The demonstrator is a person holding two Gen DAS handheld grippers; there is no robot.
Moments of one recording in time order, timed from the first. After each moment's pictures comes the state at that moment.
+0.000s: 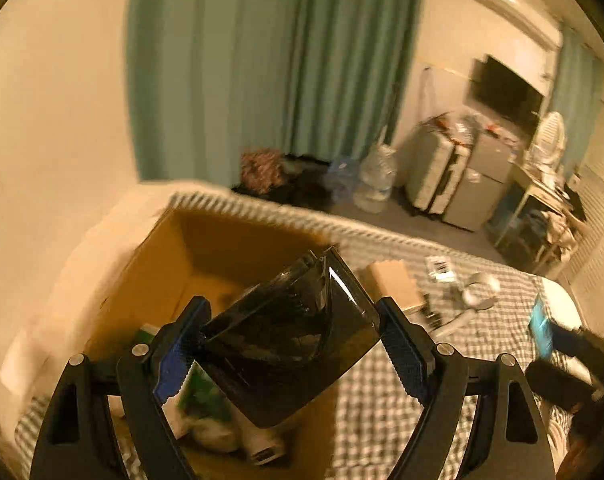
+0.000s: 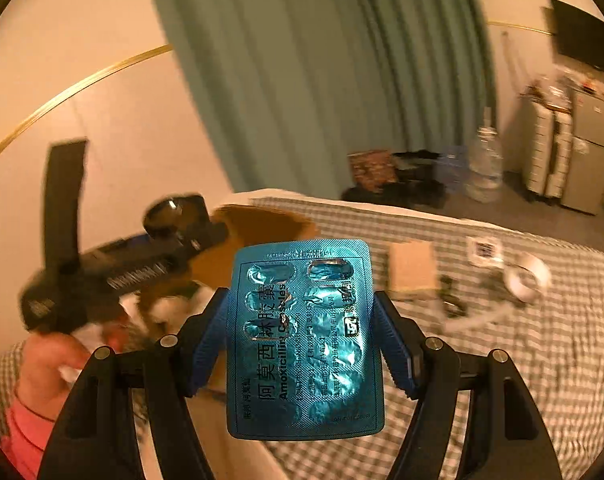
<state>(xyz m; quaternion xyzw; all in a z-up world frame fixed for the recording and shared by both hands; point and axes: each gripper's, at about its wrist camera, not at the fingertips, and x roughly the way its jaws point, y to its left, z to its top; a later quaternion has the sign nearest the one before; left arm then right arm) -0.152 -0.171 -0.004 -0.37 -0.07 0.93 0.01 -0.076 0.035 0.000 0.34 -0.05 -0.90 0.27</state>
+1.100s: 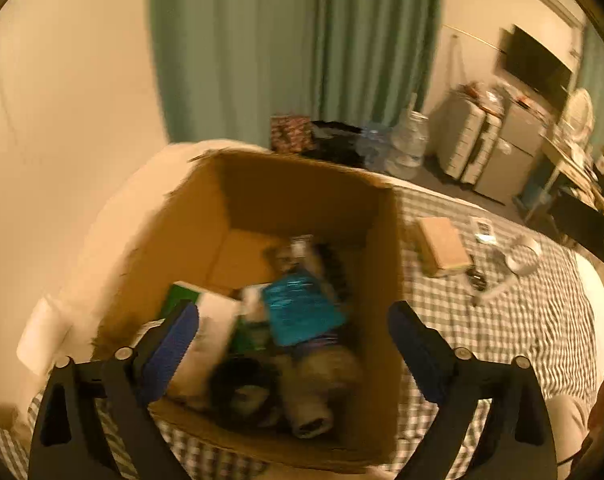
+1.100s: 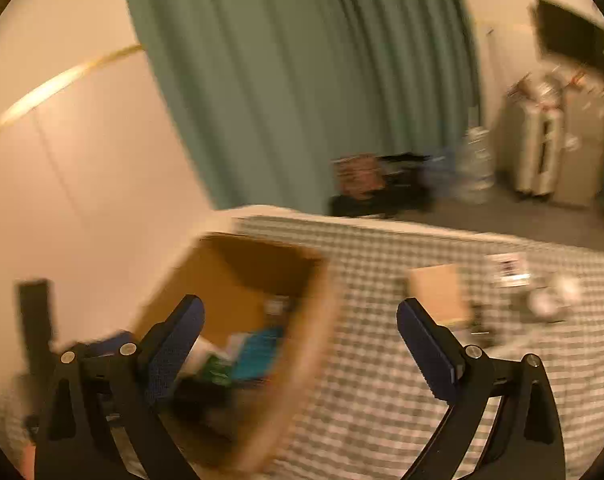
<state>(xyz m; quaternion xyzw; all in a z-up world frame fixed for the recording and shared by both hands) -0.144 -0.164 -0.049 -0.41 -0.03 0.91 -0.02 -0.134 0.007 -0.009 0.33 -0.03 -0.93 0.16</state>
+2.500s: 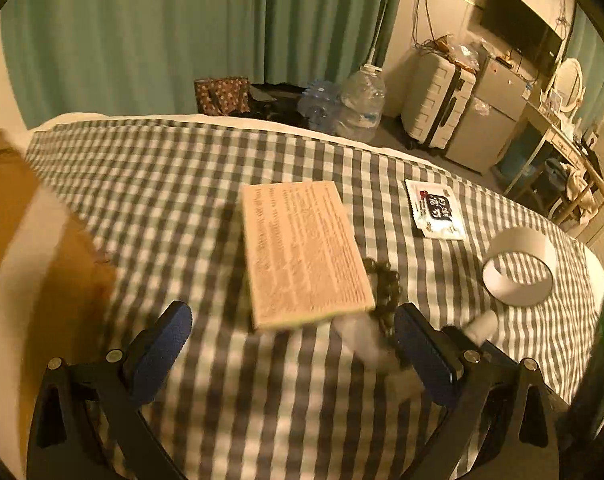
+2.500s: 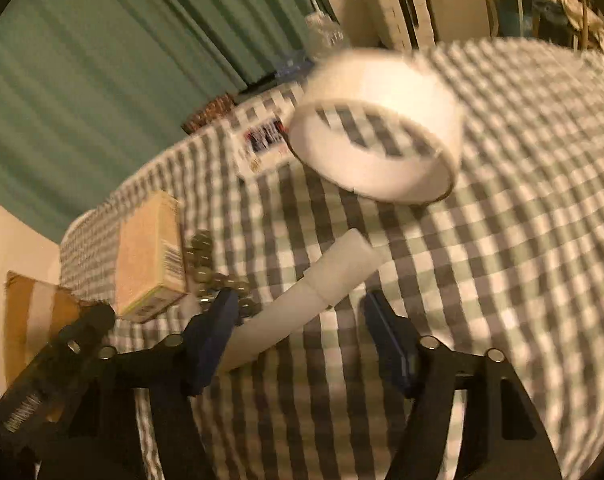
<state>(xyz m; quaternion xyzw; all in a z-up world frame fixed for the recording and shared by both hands) -0.310 0.044 -0.181 -0.46 -0.04 0.89 0.02 -0.240 0.230 -0.218 0.47 -0.21 -0.86 0.02</state>
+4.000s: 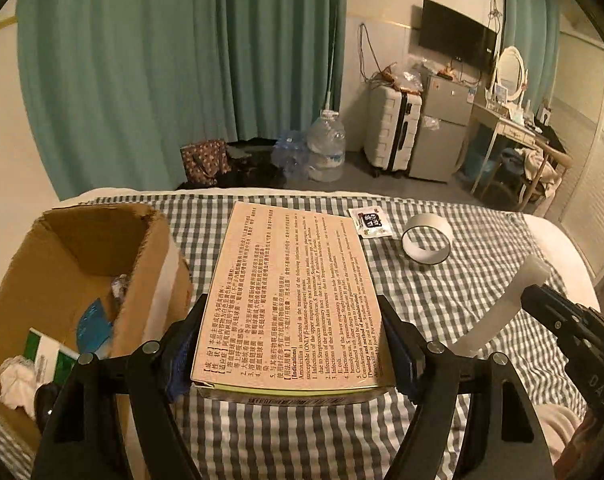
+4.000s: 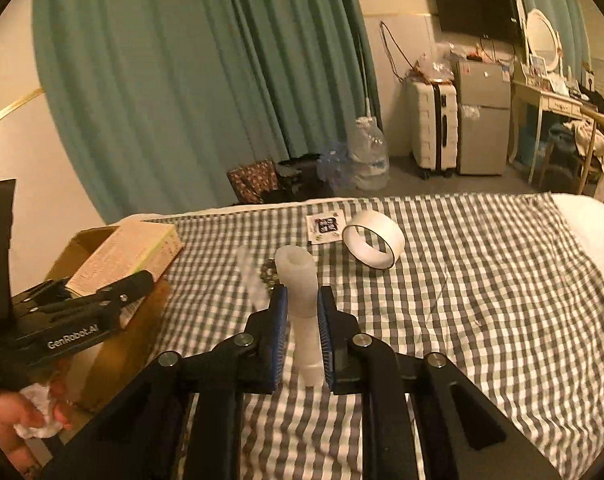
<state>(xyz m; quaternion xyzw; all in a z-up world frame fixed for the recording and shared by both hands) -0.155 0.012 -0.049 -0.37 0.02 0.92 0.08 -0.073 0.202 -0.057 0.32 -0.09 -0.94 0.05</state>
